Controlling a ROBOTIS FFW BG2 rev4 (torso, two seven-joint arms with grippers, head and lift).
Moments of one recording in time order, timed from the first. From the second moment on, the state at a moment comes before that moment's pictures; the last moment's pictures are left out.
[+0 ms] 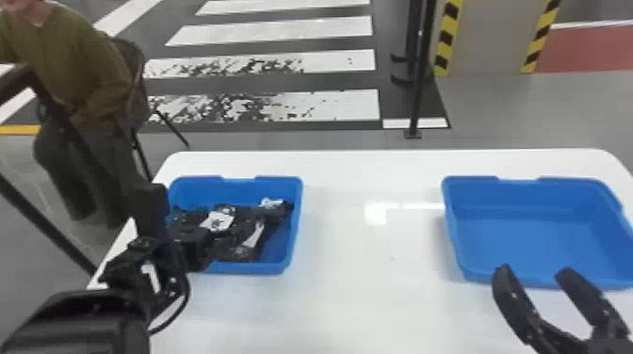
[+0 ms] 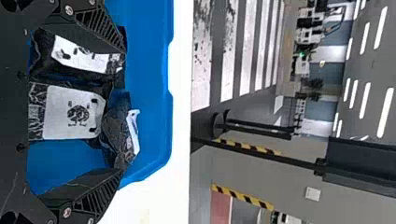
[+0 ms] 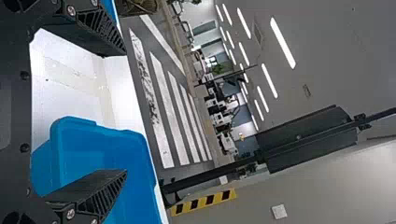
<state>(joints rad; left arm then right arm) 0.18 0.11 0.23 -1.97 0.11 0.65 -0.38 0.71 -0.08 -0.02 -2.10 -0.41 -0.08 0.27</state>
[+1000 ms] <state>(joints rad) -0.14 0.18 0.08 -1.54 0.09 0.72 -0.51 0.70 -0.08 -0.01 -2.09 -0.44 -0.06 0.27</state>
